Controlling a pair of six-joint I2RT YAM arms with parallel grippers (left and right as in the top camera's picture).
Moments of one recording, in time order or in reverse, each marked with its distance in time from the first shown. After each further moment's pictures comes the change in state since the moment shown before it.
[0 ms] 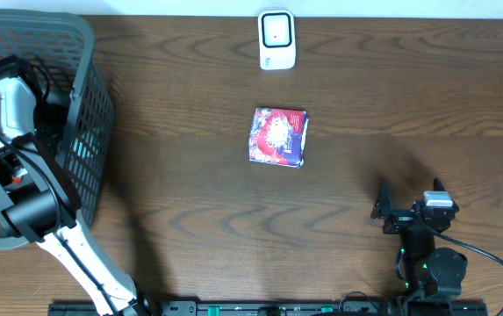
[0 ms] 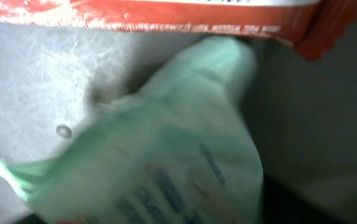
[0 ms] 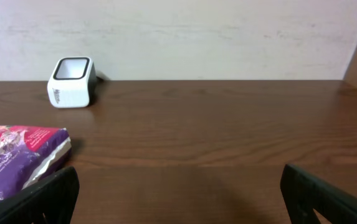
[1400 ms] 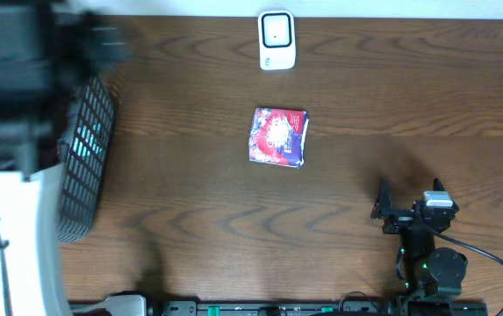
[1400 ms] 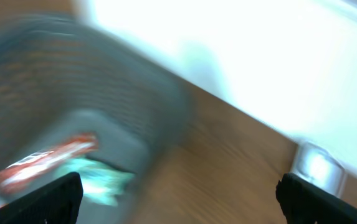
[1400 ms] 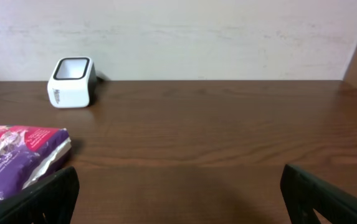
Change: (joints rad) left arm -0.488 -0.771 0.156 0.051 -0.283 0.289; right arm 0.000 0.000 0.000 0.000 0.000 0.000
